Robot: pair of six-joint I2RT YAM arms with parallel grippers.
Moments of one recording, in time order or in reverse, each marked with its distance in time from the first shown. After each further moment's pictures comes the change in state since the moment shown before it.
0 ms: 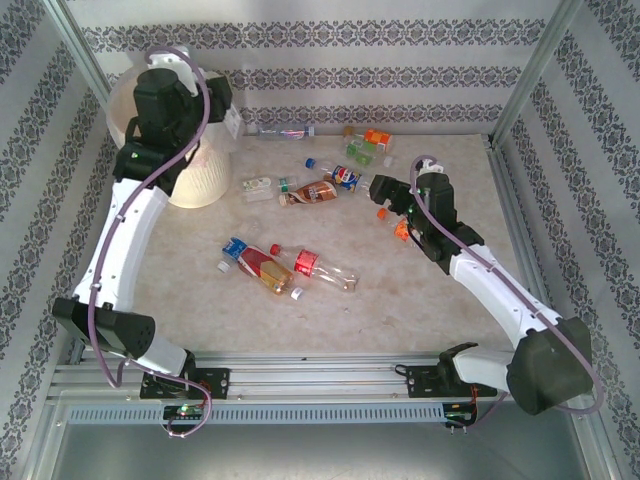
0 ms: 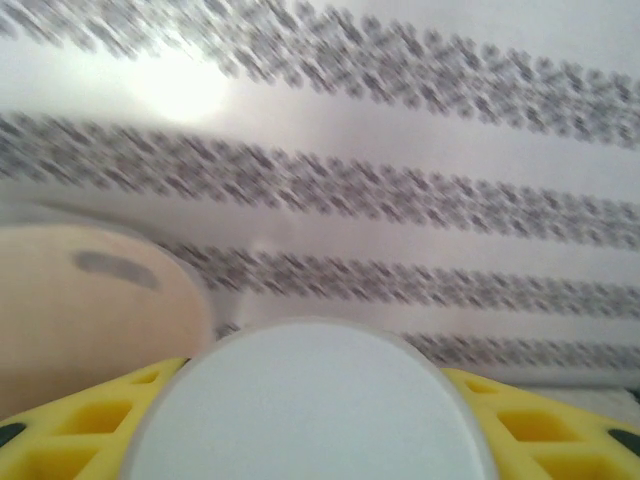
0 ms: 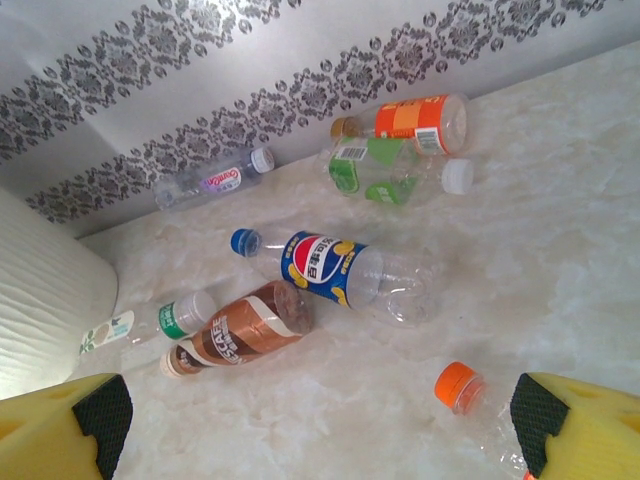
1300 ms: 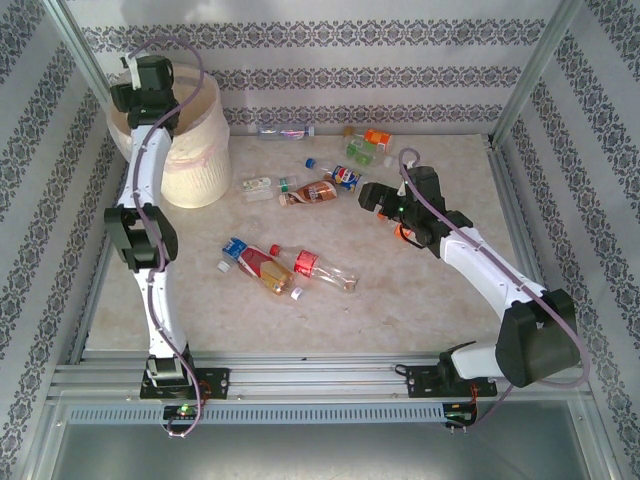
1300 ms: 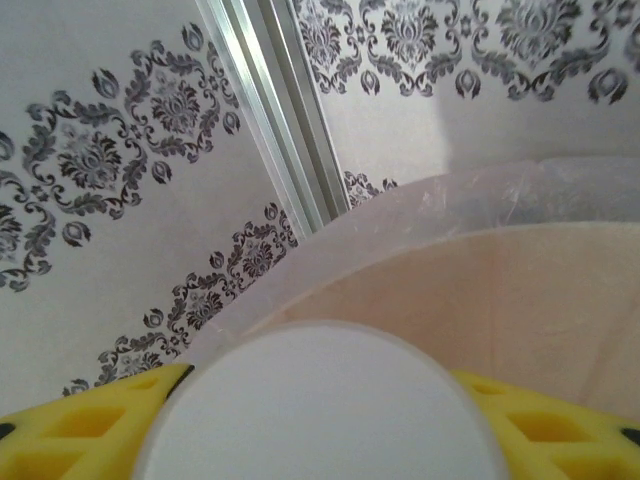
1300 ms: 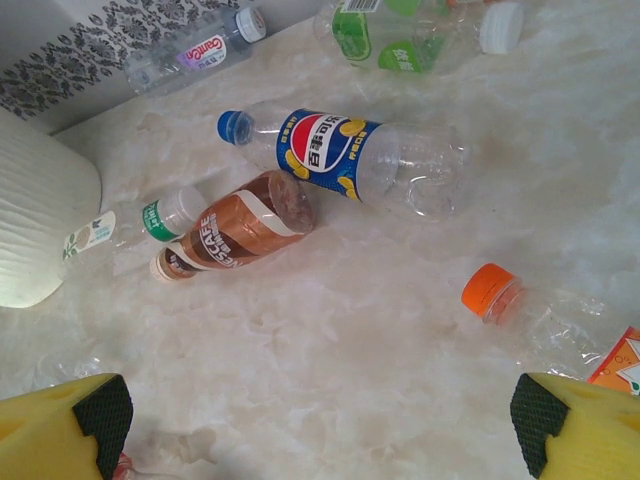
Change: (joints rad) left arm 0.287 0.762 0.577 -0.027 -0.586 0.257; right arm -0.006 0.136 0.094 -0.169 -0.144 0.026
